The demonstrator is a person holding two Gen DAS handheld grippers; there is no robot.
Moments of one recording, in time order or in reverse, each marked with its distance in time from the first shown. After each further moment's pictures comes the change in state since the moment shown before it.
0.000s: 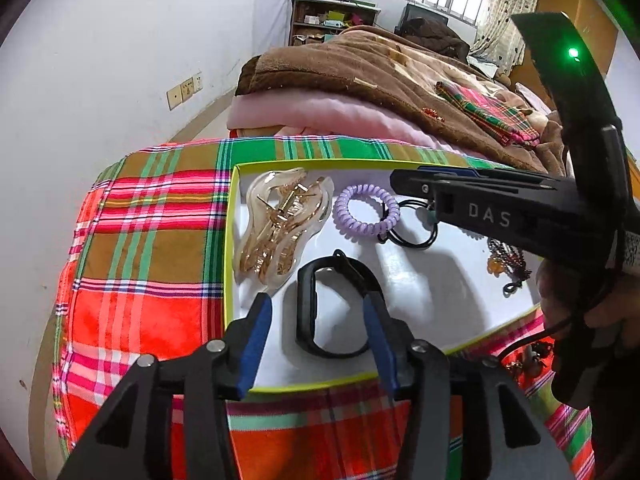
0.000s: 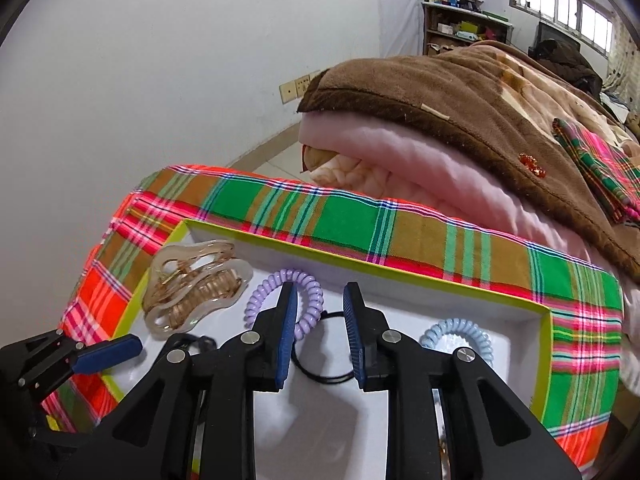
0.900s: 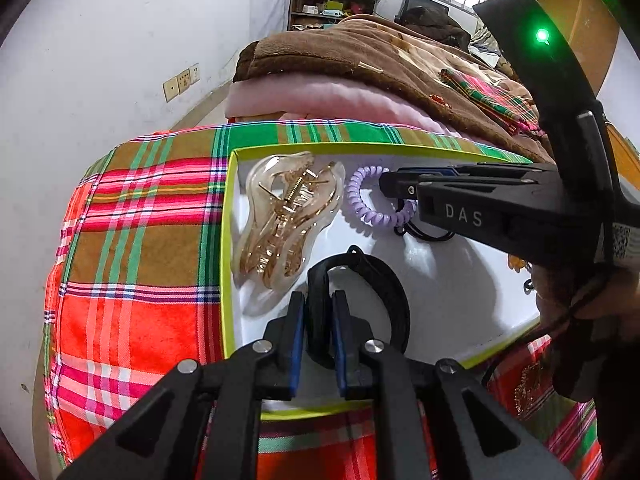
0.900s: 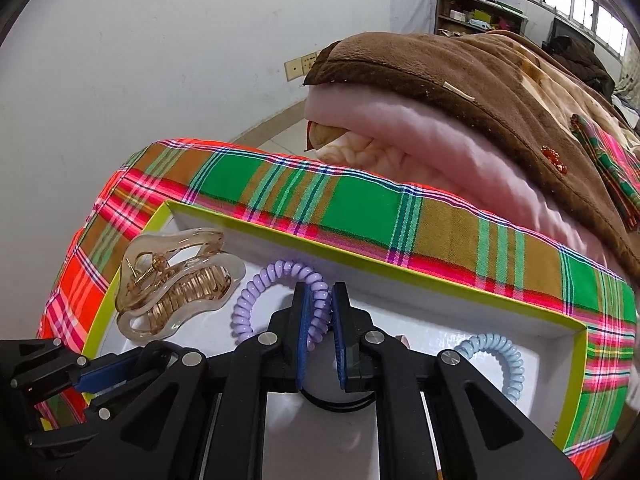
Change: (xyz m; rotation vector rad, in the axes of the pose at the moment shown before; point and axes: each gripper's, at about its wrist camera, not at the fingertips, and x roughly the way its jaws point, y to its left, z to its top) left arm 0.022 0.008 0.001 0.010 0.041 0.001; right arm 0.044 0.006 0.006 -0.029 0.088 -0.006
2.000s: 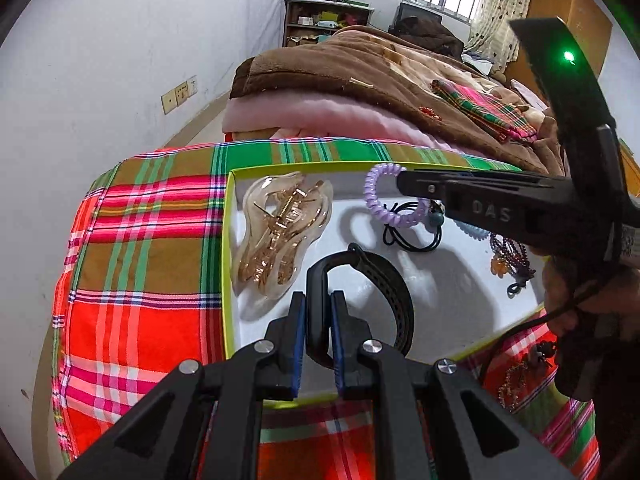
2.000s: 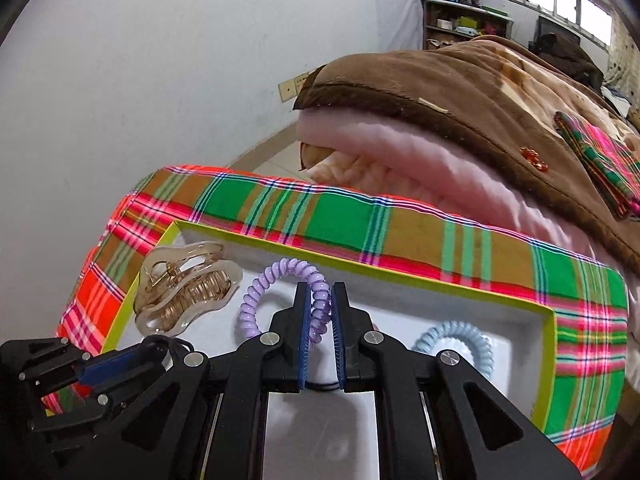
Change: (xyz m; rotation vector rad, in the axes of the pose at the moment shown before) left arm -0.012 -0.006 0.003 0.018 -0.041 -0.010; right arm -0.025 -0.011 -0.004 0.032 -0.059 0.016
